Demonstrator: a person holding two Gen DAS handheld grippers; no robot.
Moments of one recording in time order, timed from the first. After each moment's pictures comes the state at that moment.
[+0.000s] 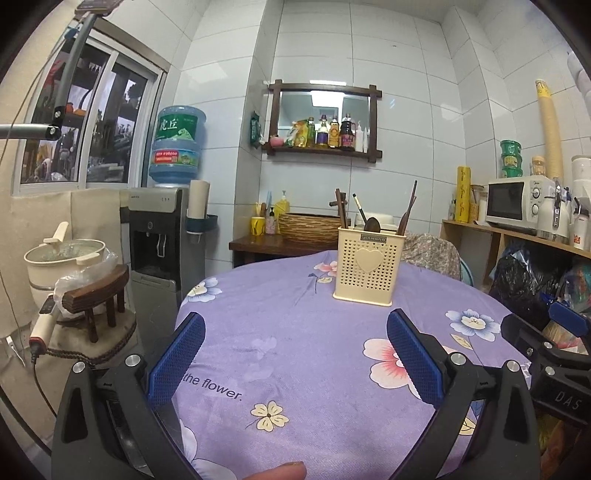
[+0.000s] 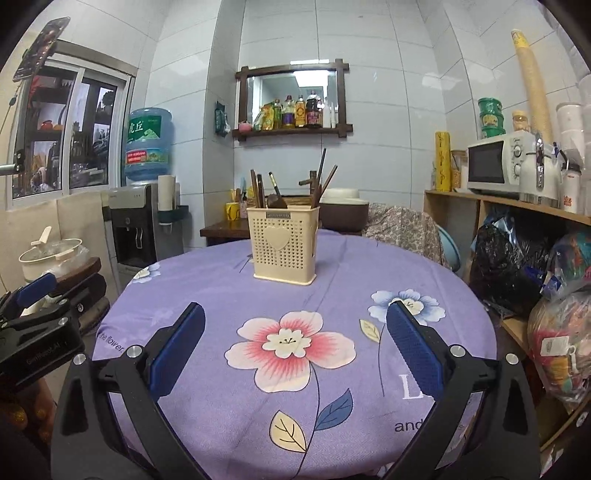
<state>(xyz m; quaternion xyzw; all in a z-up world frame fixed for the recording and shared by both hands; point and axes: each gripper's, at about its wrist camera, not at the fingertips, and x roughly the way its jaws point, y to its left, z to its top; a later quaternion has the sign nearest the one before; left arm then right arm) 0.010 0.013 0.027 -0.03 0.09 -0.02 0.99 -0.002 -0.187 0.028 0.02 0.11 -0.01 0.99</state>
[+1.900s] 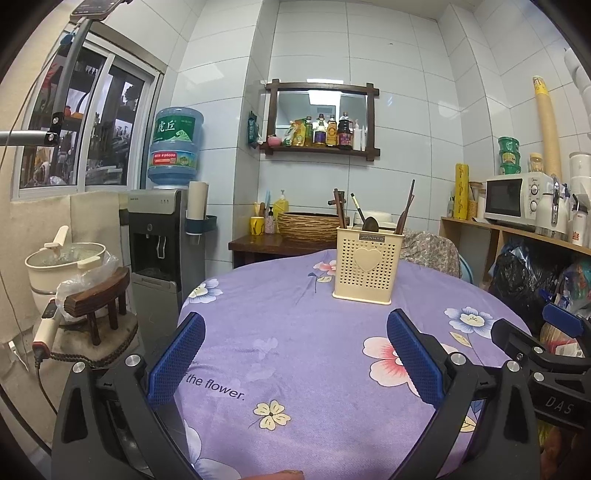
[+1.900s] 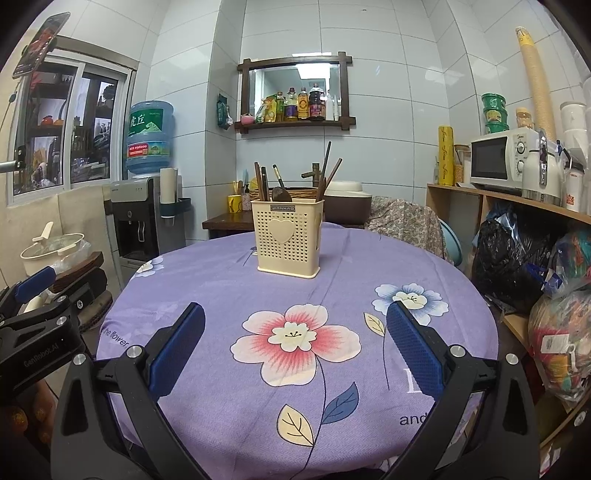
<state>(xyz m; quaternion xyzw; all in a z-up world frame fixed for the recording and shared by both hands) 0.003 0.016 0.035 -0.02 0.10 -0.03 0.99 0.004 -0.182 0.030 0.01 0.14 -0.01 0.99</state>
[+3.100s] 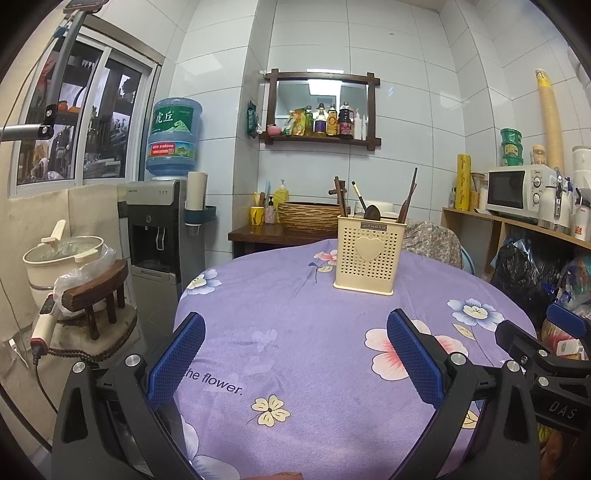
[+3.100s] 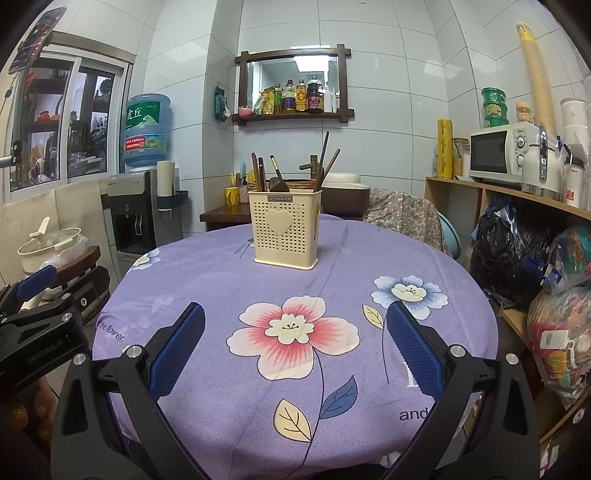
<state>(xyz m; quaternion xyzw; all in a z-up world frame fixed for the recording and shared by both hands) 0.012 0.017 0.028 -0.02 0.12 -0.03 0.99 0.009 -0.186 0.026 0.01 0.15 -0.01 0.99</state>
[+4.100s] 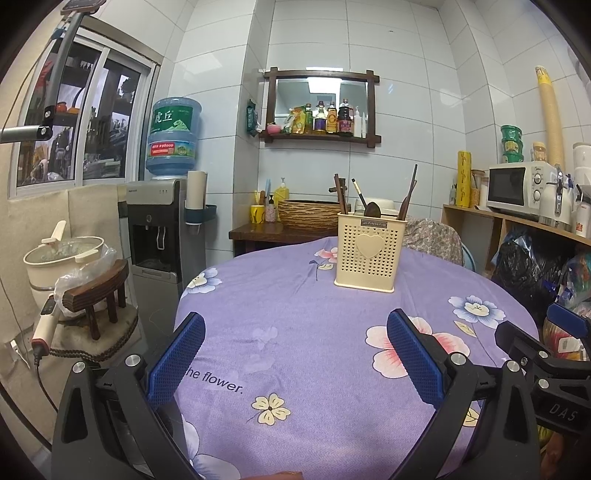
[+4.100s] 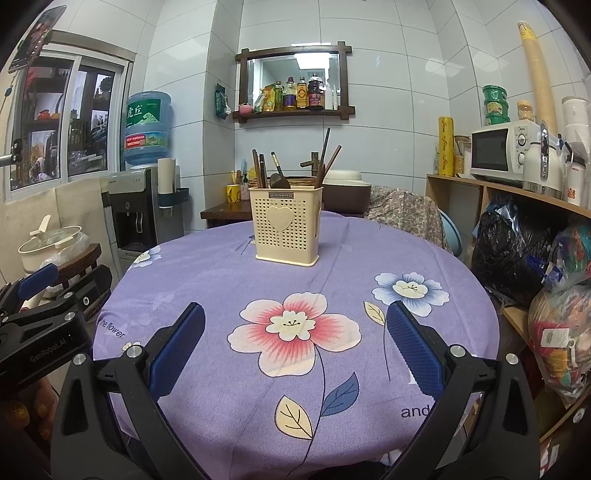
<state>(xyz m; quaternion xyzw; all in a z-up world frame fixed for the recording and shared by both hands) 0.012 0.017 0.028 -0.01 0.12 -0.03 0.99 0.010 -0.187 0.023 0.02 0.16 -0.01 0.99</state>
